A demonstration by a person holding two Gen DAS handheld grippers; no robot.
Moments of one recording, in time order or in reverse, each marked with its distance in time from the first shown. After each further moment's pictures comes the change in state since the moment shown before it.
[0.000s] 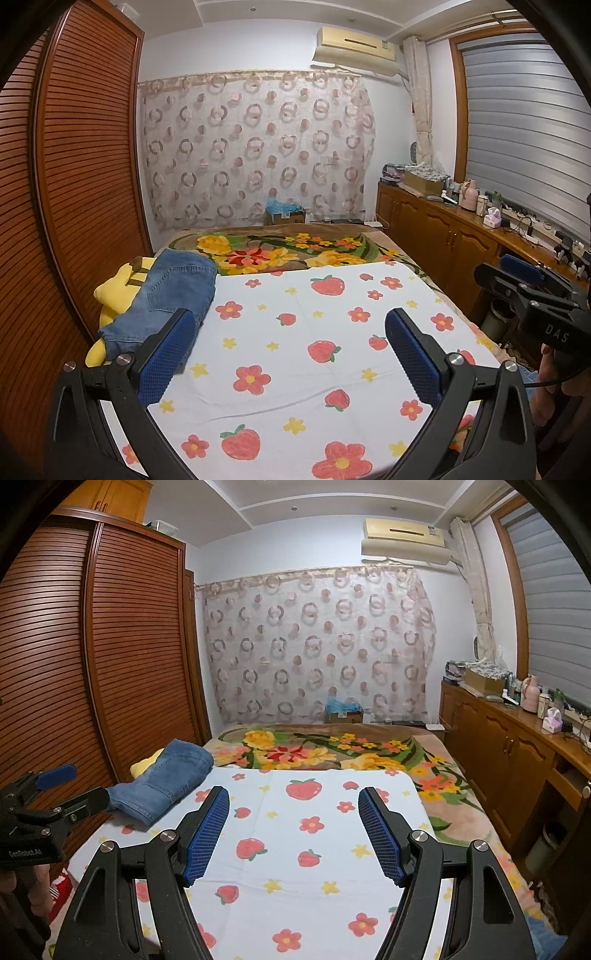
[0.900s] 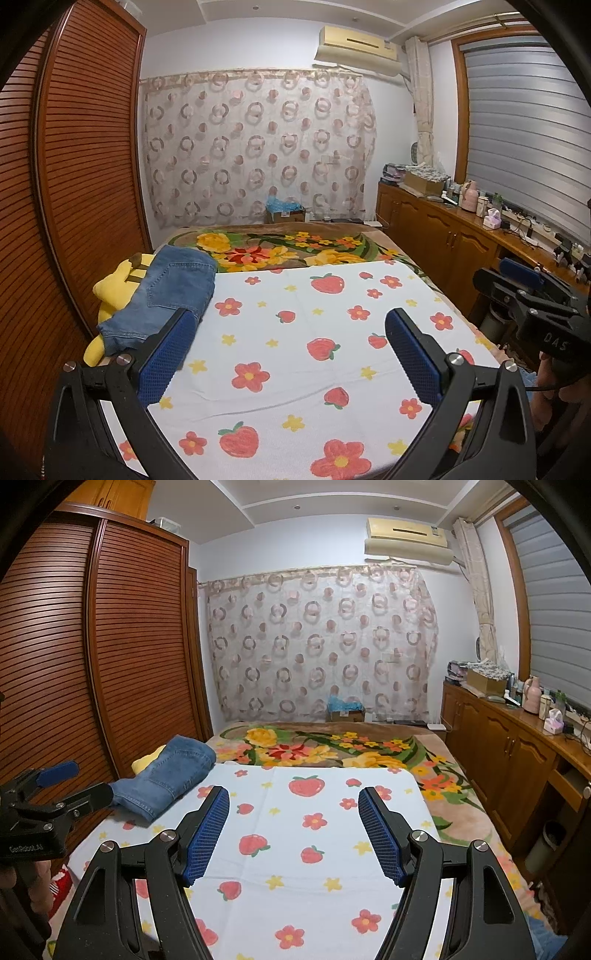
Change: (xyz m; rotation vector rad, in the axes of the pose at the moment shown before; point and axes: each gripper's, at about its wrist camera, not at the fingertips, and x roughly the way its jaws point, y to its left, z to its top) left arm 0.000 -0.007 -0.007 -0.005 0.005 0.003; right arm -0.002 -0.008 -0.005 -0.013 0.004 0.011
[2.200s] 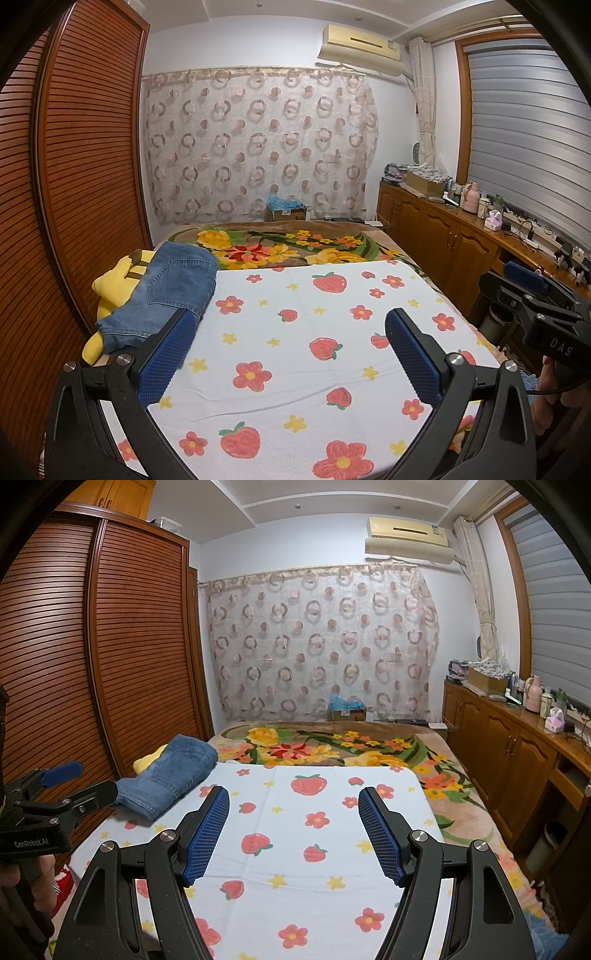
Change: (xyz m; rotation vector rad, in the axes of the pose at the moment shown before) left arm 0.000 0.003 0.002 -0.006 0.003 0.001; right arm -0.002 -0.005 0.002 -0.005 0.005 0.008
